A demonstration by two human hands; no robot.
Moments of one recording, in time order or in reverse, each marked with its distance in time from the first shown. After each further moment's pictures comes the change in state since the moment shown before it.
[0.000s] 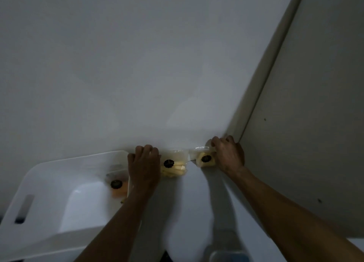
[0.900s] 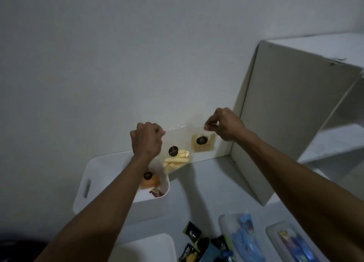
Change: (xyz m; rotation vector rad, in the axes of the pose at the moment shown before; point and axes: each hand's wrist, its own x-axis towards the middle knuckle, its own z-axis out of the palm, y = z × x) left_hand -0.029 -0.091 -0.204 -0.513 0.112 -0.056; right_hand -0.104 -0.120 -0.210 0.231 0.147 -0.165
